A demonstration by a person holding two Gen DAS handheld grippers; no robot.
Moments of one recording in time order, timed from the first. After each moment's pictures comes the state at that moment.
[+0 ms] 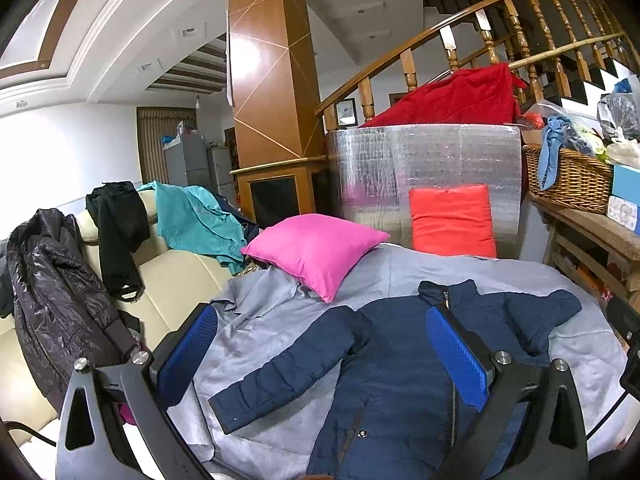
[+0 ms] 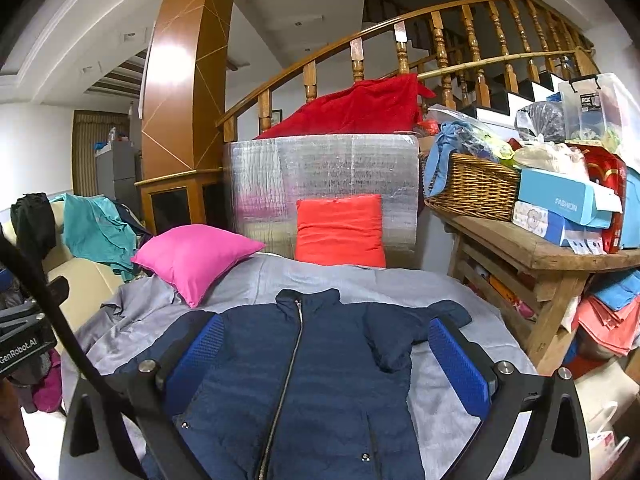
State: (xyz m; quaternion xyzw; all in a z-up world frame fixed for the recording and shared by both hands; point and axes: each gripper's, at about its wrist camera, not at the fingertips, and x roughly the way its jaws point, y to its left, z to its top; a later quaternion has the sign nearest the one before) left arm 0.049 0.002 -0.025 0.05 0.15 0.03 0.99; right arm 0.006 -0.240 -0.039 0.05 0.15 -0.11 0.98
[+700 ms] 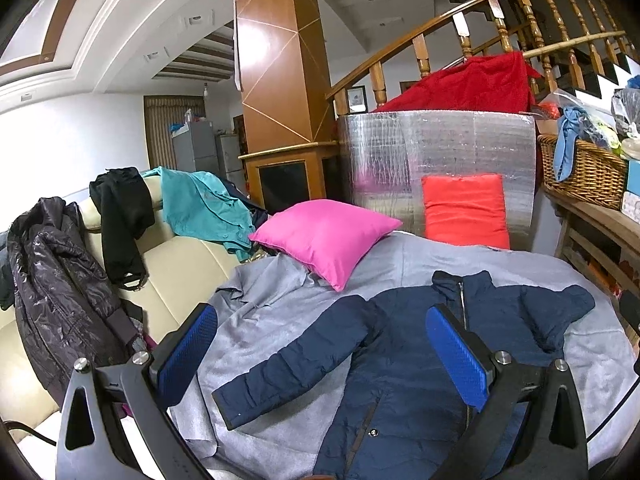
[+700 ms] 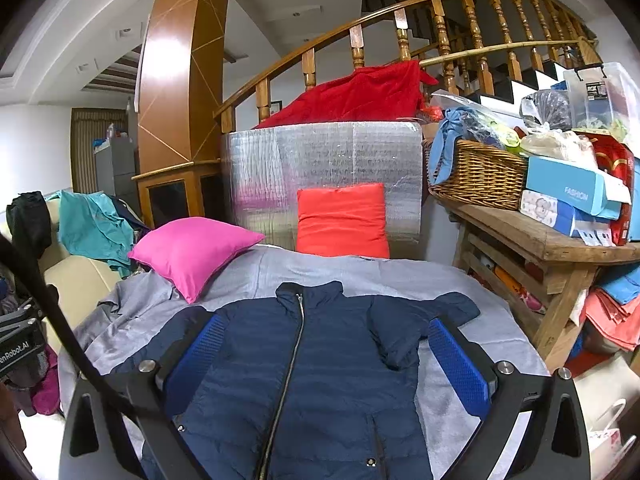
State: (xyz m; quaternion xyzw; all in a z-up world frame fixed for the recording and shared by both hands) left arm 0.076 0.007 -0.040 0.05 0.17 0.05 0.98; right arm 0.034 -0.249 -0.056 0.06 0.17 -0.11 0.98
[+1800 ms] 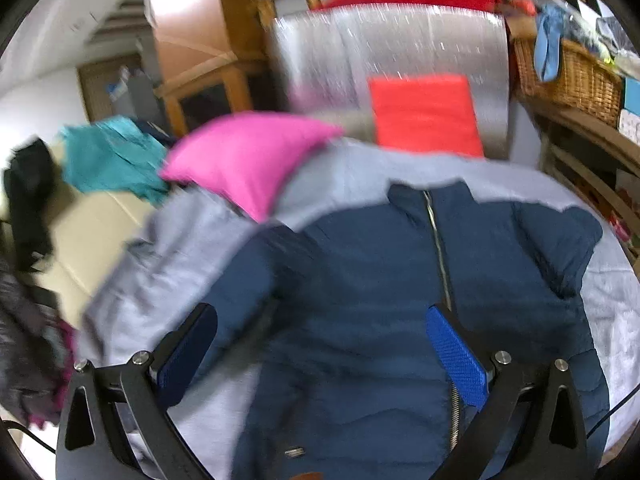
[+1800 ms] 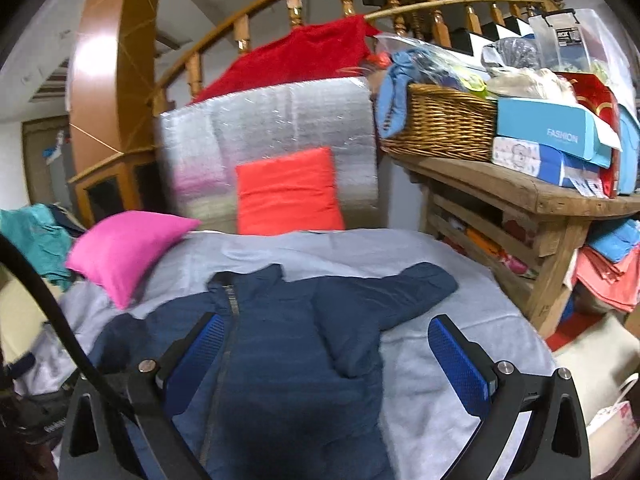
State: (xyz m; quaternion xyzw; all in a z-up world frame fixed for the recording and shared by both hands) left arm 0.232 -0.086 -0.173 0.08 0.33 -0.03 0.94; right arm 0.131 -0.351 -0.124 0.11 0.21 -0.19 0.95
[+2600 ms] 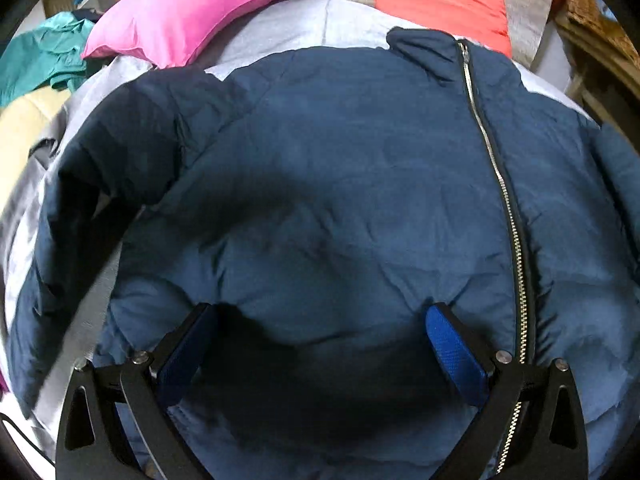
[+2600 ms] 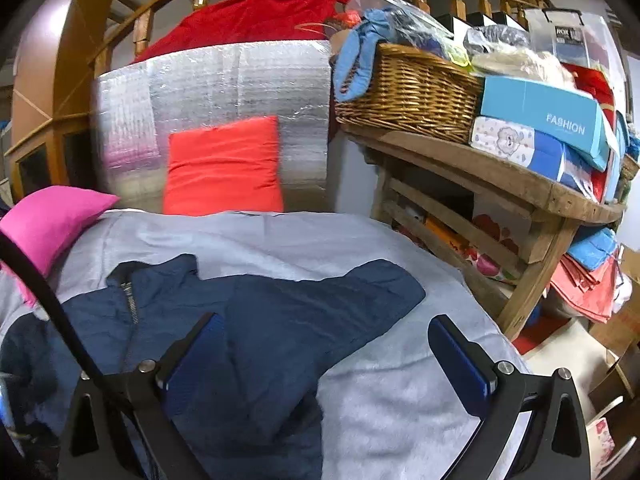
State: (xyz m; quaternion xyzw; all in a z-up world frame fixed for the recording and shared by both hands) left arm 0.334 -0.114 -0.315 0.04 0.50 -0.04 0.86; right arm 0.237 -0.442 -0.183 0.08 0.26 -0.28 0.92
